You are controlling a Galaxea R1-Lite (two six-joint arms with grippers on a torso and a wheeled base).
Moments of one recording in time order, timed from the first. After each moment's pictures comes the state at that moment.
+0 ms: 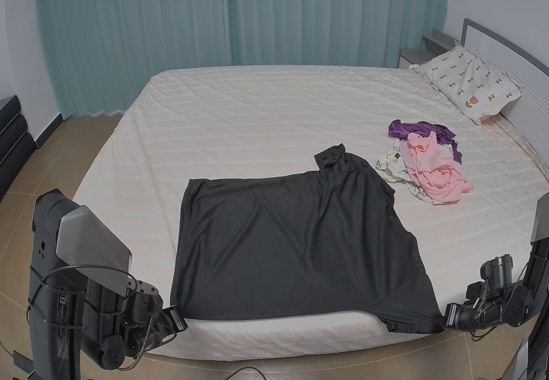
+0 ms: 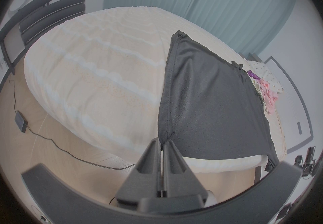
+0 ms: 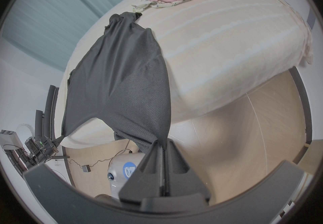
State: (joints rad) left arm -0.35 2.43 -0.08 -1.55 0.17 -0.69; right arm -0.03 2.09 -0.02 -1.02 0.21 0.35
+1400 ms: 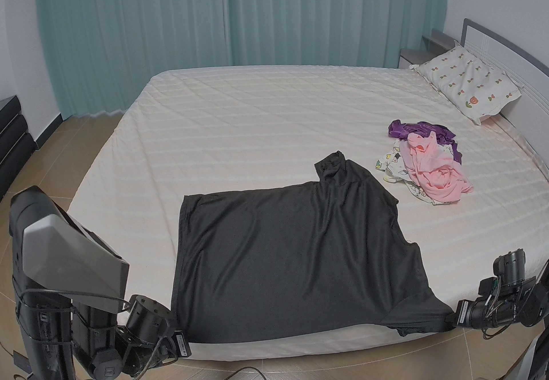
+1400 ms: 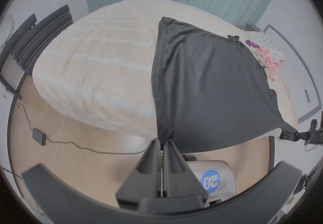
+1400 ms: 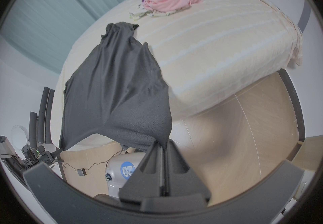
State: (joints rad) left arm -0.53 2.27 -0.02 -1.27 0.25 -0.67; right arm -0.03 1.87 -0.02 -0.82 0.14 0.36
